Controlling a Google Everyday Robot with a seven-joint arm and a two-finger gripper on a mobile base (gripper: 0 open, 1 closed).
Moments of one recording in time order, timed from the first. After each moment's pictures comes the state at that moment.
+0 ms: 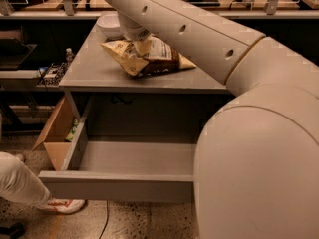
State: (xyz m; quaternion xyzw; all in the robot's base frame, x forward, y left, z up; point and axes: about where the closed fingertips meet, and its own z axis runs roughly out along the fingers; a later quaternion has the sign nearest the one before) arm 0.764 0.054 0.914 -0.82 0.47 -0.27 0.17
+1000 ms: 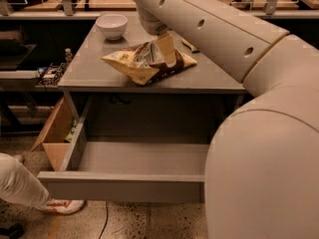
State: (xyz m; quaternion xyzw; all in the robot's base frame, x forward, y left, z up) arm 0.760 -0.003 0.927 -0.79 0.53 -0.28 0.14
